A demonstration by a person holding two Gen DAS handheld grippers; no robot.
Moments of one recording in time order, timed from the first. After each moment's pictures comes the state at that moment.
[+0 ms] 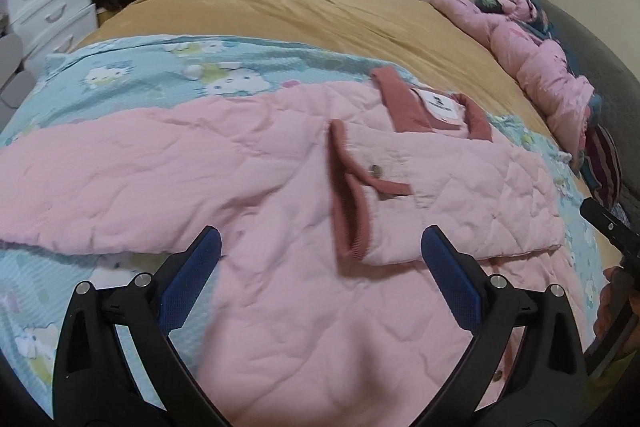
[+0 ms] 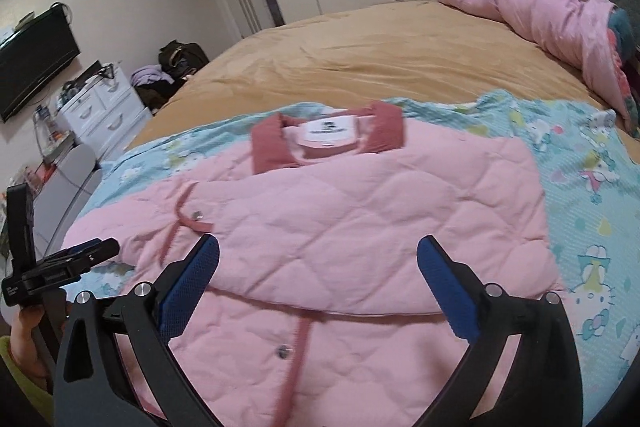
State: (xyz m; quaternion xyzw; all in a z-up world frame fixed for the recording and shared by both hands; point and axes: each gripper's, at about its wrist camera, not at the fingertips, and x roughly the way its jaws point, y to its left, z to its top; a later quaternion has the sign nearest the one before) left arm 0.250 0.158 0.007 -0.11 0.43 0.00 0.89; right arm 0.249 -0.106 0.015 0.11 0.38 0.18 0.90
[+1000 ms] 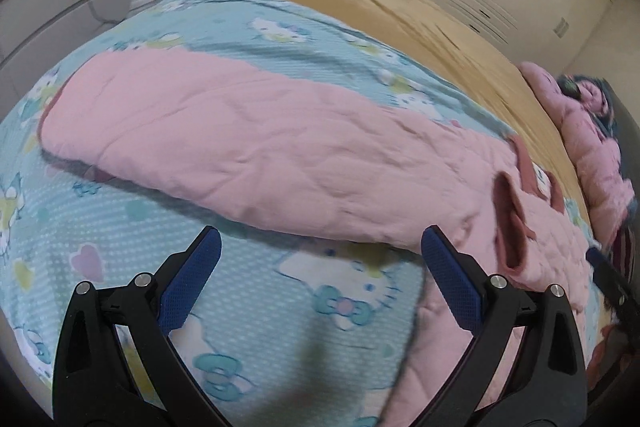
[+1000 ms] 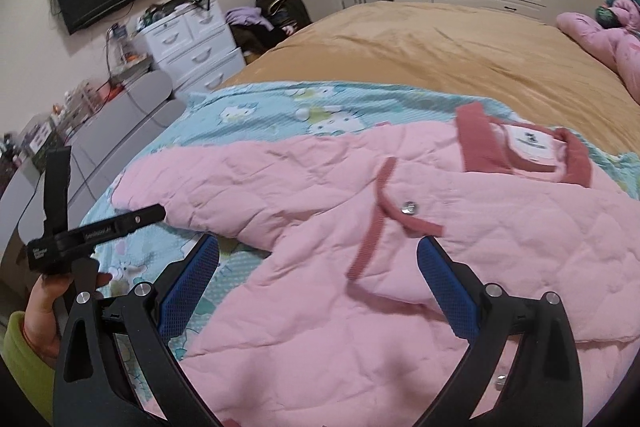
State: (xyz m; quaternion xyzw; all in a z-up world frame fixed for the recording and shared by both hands) left arm 0.182 0.343 -0.020 -0.24 0.41 0.13 0.87; right arm 0.233 0.109 0.027 0.02 0.39 0.33 0.86
